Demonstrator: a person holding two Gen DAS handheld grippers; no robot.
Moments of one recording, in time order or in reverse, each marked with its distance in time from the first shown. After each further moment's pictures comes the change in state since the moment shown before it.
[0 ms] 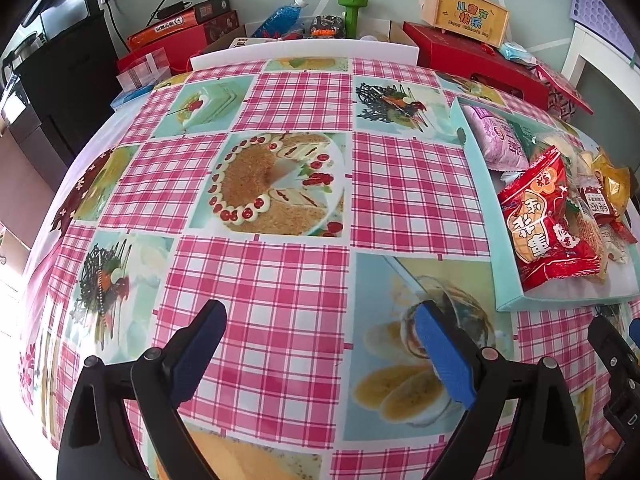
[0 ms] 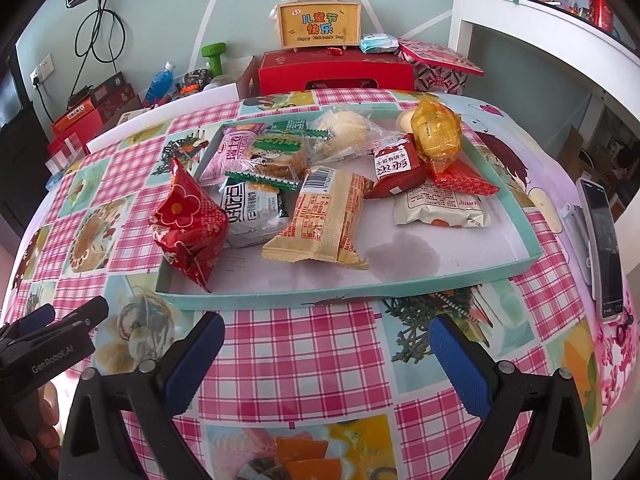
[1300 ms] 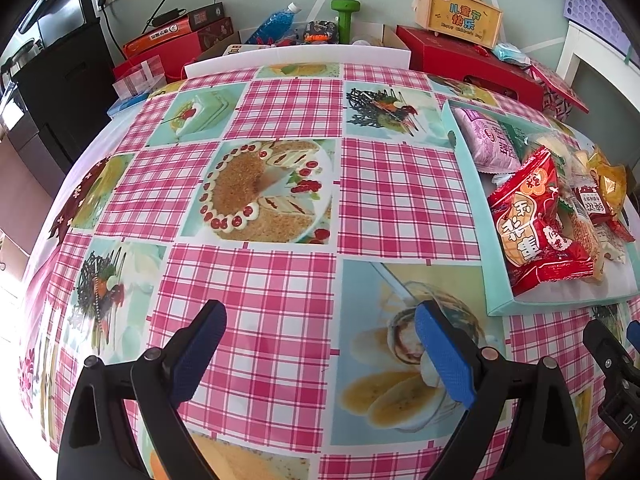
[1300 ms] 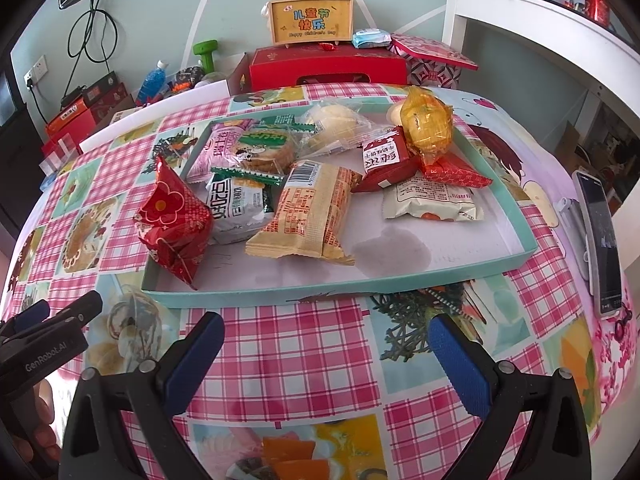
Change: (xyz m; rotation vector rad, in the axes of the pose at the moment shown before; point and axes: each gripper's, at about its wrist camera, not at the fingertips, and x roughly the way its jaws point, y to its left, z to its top) left arm -0.002 -0.006 0.001 0.017 -0.020 -0.009; right arm 0.003 -0.007 -0.001 0.011 0.011 -0.012
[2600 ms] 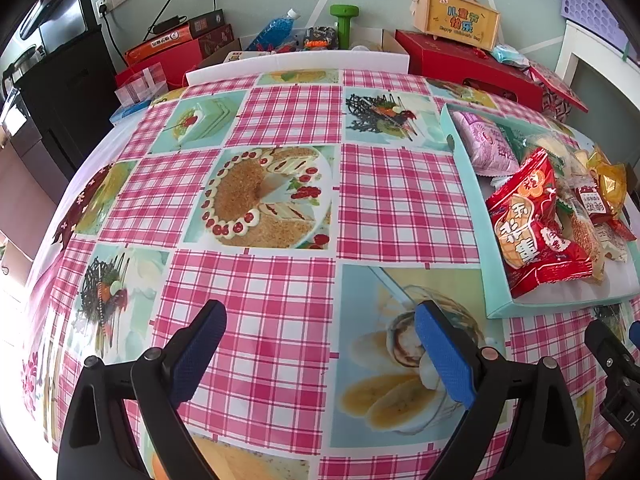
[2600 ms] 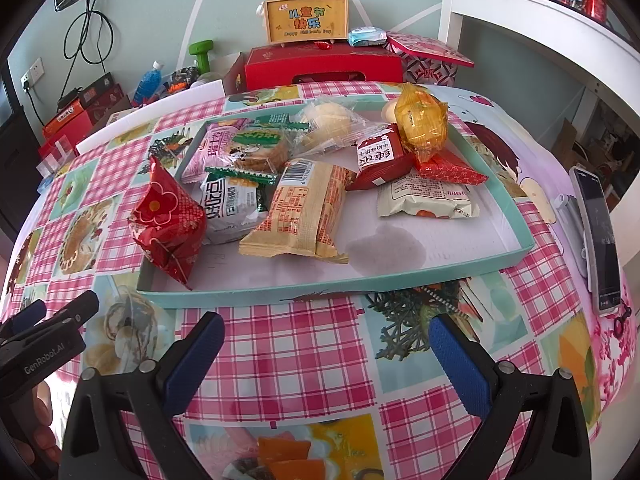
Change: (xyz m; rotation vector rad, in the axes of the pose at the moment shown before) left arm -0.004 -0.002 0.000 0.005 -0.030 0.011; right arm 0.001 -0.003 0.000 0.010 0.004 -0.008
